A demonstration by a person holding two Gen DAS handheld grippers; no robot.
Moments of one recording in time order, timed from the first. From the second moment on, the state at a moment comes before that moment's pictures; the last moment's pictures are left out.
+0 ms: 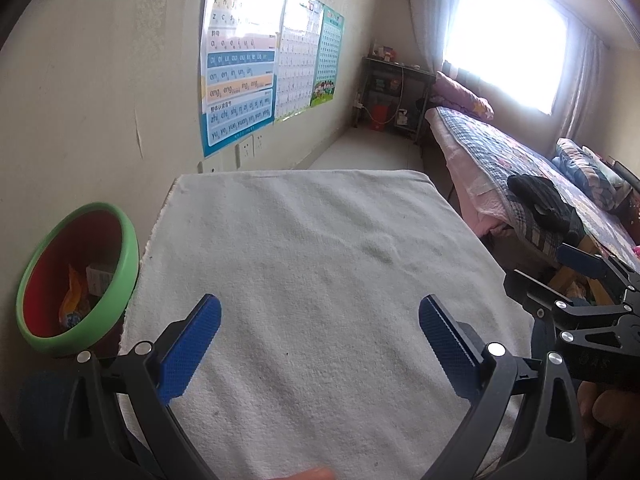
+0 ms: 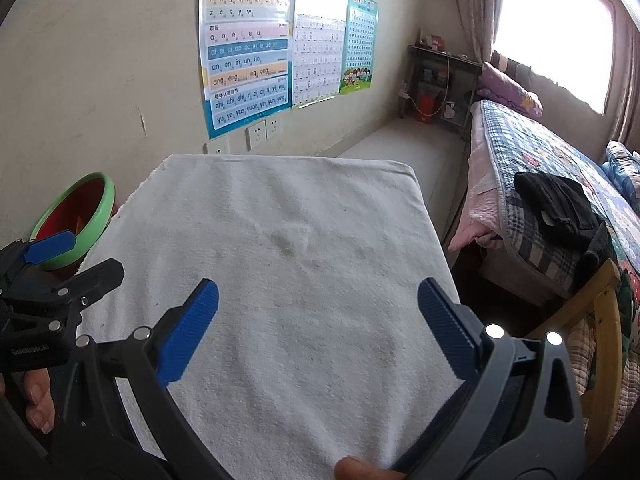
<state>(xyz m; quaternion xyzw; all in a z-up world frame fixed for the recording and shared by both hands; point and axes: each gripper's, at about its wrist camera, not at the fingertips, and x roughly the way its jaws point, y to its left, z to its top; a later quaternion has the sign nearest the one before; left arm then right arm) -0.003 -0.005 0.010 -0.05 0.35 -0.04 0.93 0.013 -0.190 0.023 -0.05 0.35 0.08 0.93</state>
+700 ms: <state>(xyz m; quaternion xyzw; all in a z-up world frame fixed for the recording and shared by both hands) -0.001 -0.004 0.010 -0.05 0.35 -0.04 0.94 0.015 -0.195 0.021 -0.05 0.35 0.07 0.93</state>
